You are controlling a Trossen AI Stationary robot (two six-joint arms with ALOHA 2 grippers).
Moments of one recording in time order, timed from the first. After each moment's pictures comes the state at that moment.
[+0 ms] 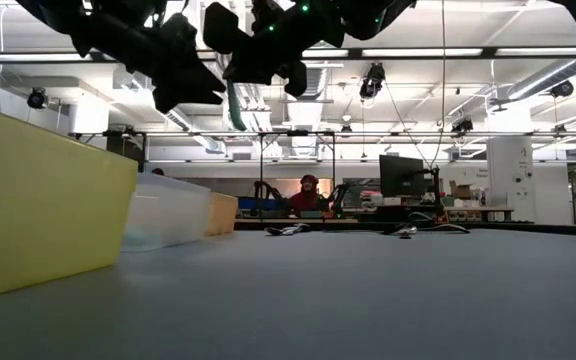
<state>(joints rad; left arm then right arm) 0.45 1.04 0.71 -0.08 0.19 -0.15 -0.10 1.97 1.54 0.33 0.60 0.24</state>
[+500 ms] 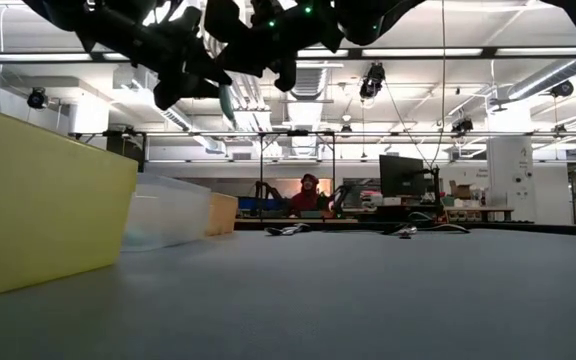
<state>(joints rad) 0.45 1.05 0.74 -0.03 0.09 -0.30 -0.13 1.97 1.53 0.44 0.43 0.18</state>
